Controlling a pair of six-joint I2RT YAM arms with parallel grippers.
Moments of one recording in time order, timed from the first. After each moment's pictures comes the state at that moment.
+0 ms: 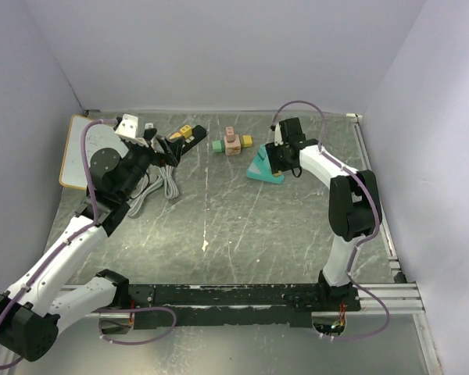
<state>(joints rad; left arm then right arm) -0.44 0.96 0.86 0.23 -0.02 -0.16 0.27 1.87 1.36 -0.44 0.01 -0.05</state>
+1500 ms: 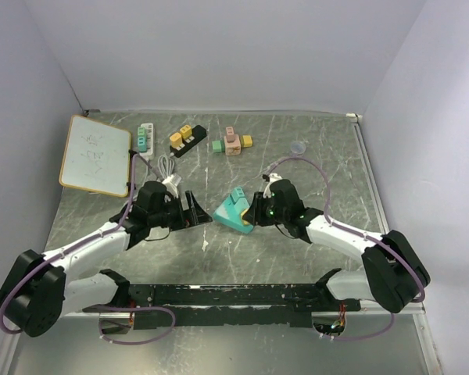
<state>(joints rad) -0.55 1.12 0.48 0.02 0.35 -0.78 0.60 1.28 0.56 0.03 -0.16 0.49</state>
